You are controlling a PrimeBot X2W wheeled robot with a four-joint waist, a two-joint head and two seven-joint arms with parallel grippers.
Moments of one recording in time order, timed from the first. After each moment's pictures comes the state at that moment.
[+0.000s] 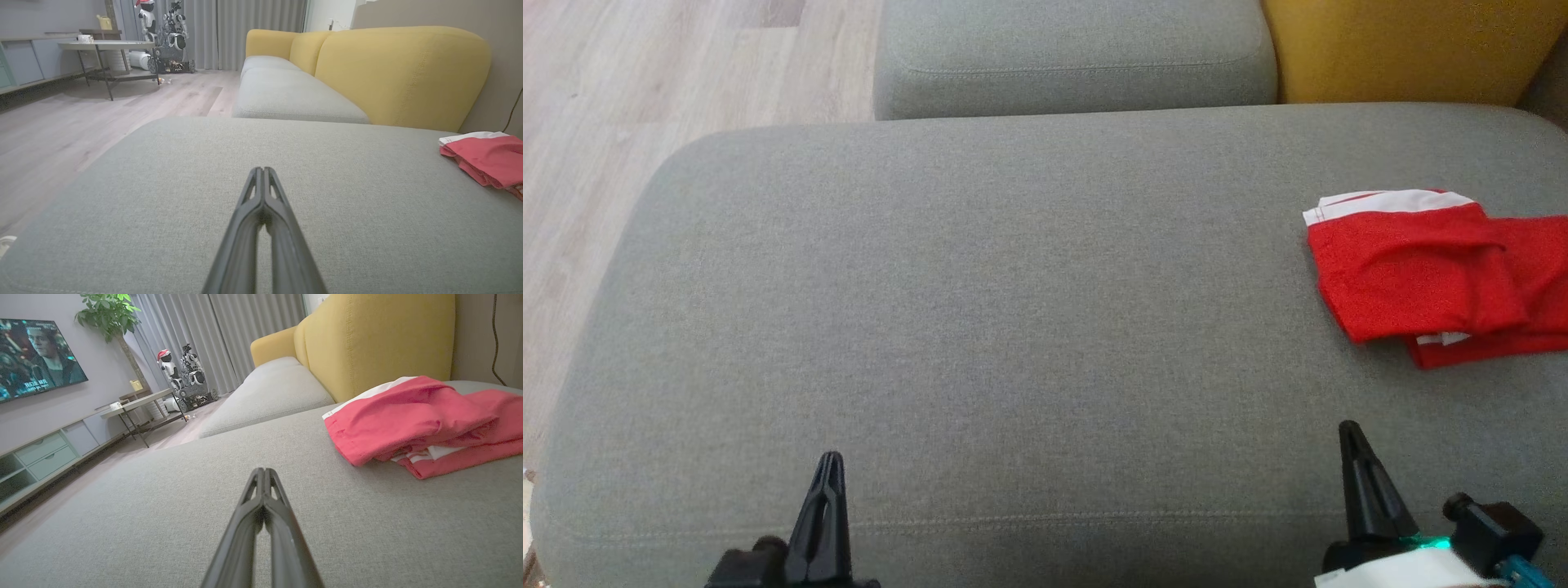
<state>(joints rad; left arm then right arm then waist) 0.30 0.06 -0.21 -0.08 -0.11 0.14 -0.24 0.14 -0.07 0.13 0.27 0.23 0.13 -0.24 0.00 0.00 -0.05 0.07</state>
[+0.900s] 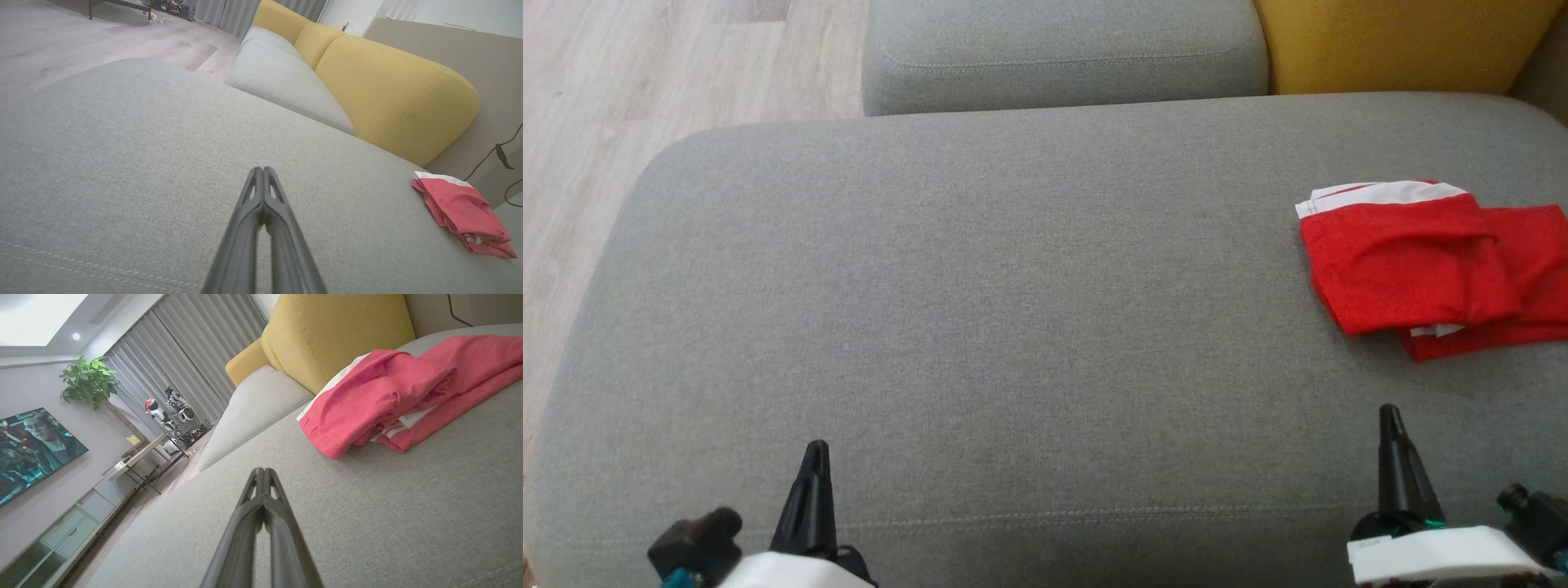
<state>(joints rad) 0.23 0.07 -0.18 0.01 -0.47 0.08 -0.18 0.11 -0.07 0.10 0.27 0.56 0.13 -0.18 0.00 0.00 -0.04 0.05</state>
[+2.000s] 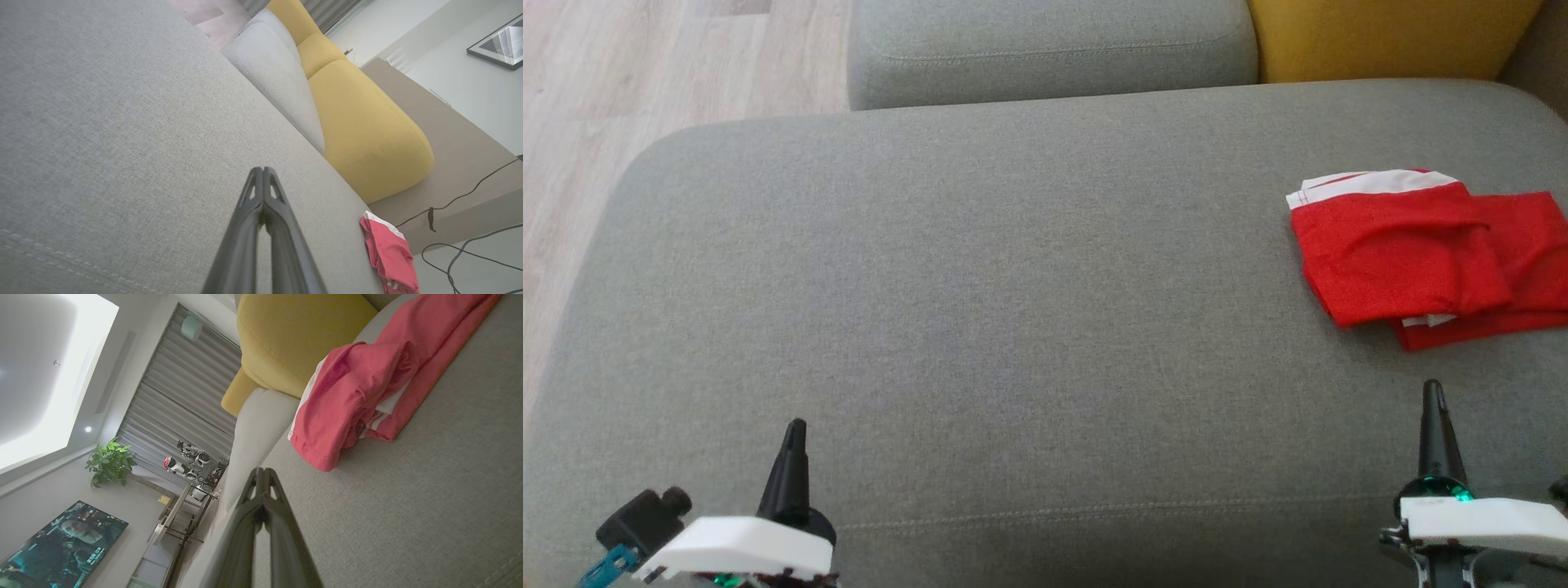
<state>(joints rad) 0.13 0.07 -0.11 0.10 -0.89 0.01 -0.09 0.05 -0.07 0.03 0.27 0.95 0.13 -0.09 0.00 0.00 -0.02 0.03</state>
